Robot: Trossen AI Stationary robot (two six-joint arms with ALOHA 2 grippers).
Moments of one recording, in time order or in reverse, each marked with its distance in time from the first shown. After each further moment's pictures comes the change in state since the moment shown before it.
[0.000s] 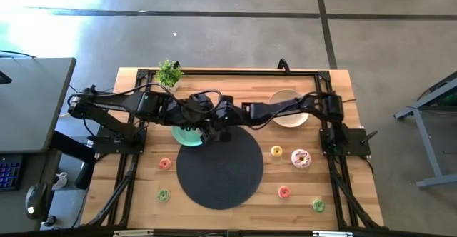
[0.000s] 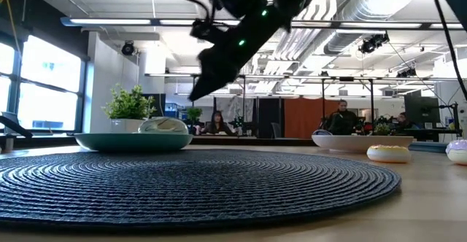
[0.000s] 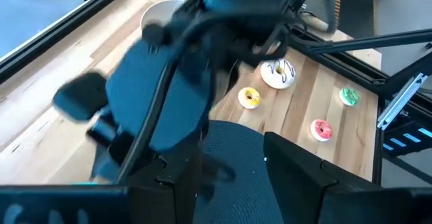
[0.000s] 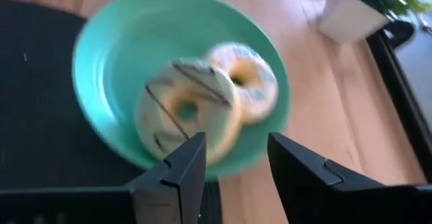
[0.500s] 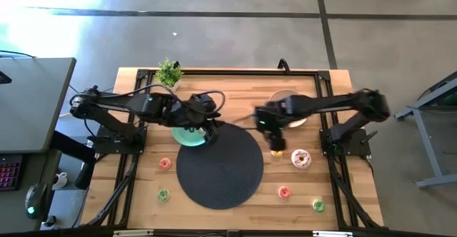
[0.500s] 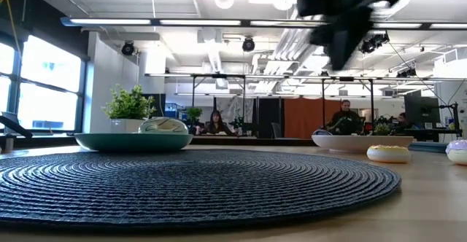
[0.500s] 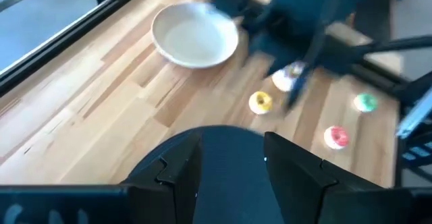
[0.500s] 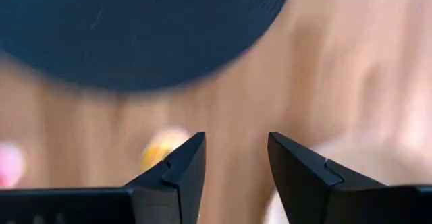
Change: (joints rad) left arm 0.000 0.027 -0.001 0.014 -0.049 0.000; right arm 0.080 -0.485 -0.179 -0.959 -0.170 0.189
